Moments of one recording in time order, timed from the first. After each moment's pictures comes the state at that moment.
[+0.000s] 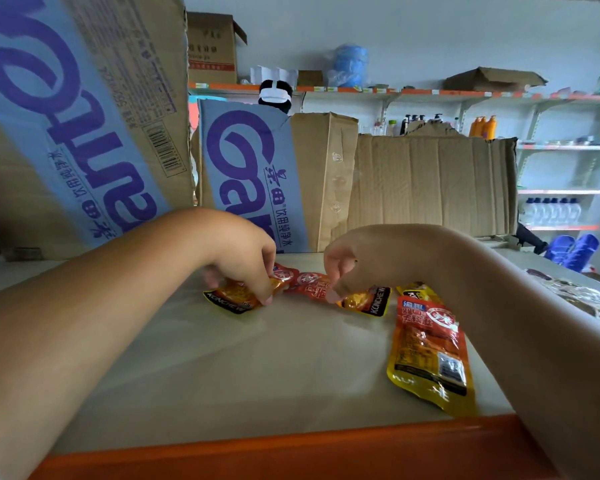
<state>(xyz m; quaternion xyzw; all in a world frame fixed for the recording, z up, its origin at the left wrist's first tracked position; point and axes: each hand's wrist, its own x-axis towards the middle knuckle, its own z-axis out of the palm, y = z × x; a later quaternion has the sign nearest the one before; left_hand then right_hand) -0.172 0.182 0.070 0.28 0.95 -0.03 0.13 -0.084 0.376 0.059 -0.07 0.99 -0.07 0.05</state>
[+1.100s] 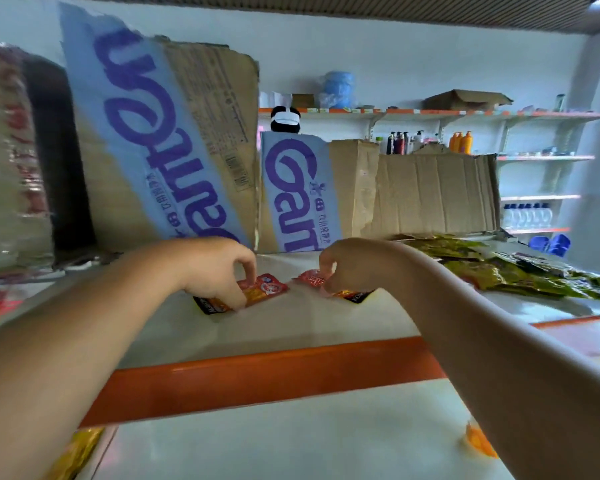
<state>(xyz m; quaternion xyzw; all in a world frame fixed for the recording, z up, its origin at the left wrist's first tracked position) -0.152 0.027 0.058 0.32 0.95 0.04 0.06 -0.048 0.233 0.060 0.05 1.00 0.01 0.04</state>
